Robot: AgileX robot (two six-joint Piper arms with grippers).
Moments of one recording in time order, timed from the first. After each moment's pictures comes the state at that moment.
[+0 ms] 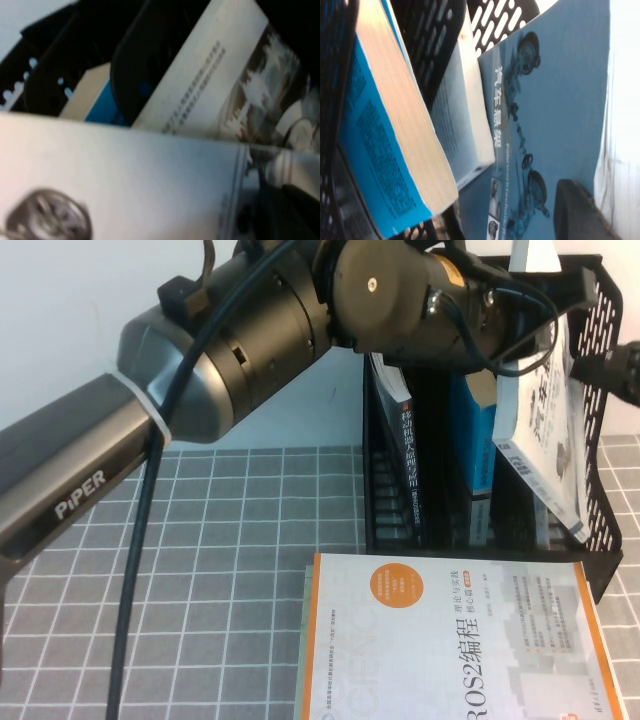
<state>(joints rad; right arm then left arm) -0.14 1.90 -1.32 1.58 0.73 -1.30 -0.74 1.85 -1.95 -0.25 0.60 -0.46</state>
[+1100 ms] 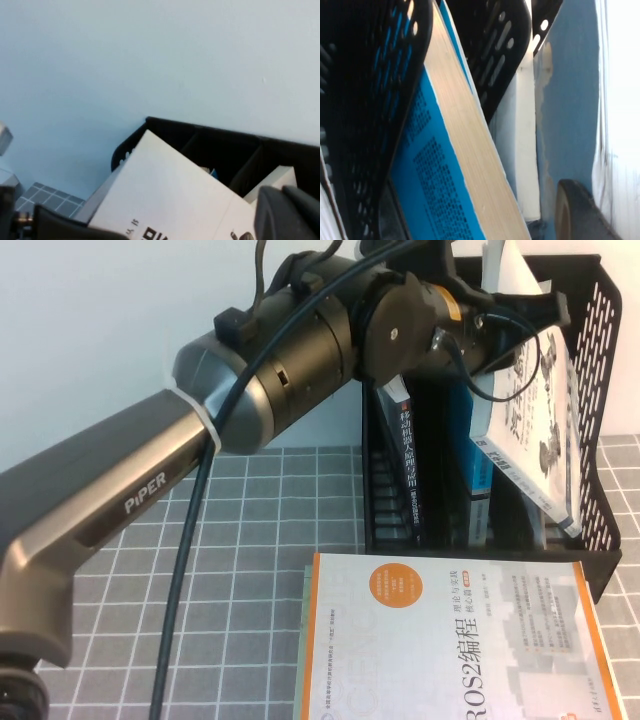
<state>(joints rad) -0.24 1.45 -1.32 1.38 0.83 -1.28 -0.72 1.94 -1.96 -0.05 0.51 -0.62</state>
